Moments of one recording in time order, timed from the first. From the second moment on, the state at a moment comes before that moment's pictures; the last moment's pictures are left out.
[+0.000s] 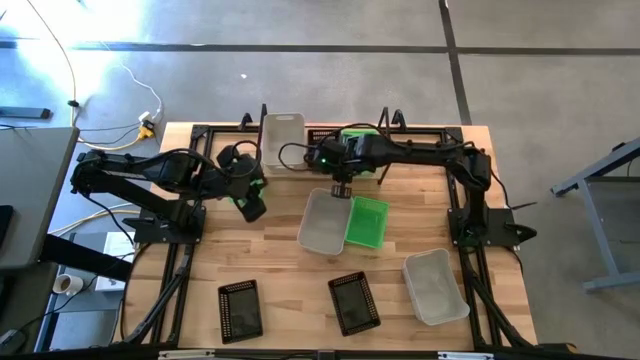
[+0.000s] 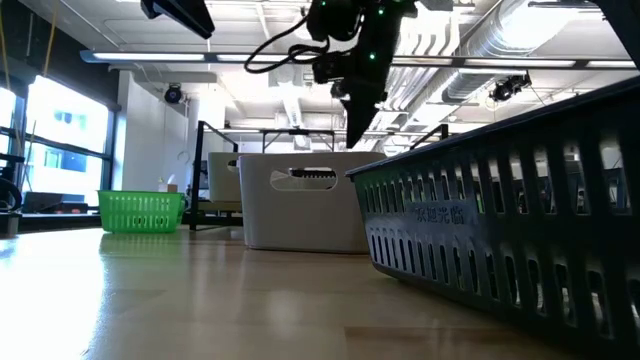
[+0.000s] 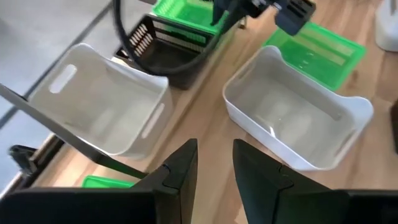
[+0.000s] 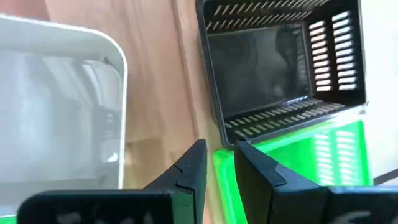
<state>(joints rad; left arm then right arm) -0.02 1.16 1.27 -1.05 -0.51 -0.44 -0.20 1.94 1.73 -1.01 0.27 -0.12</state>
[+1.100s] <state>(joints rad) -0.19 1.16 1.27 -1.22 -0.12 -0.64 0.12 1.93 1.99 -1.36 0.28 0.51</state>
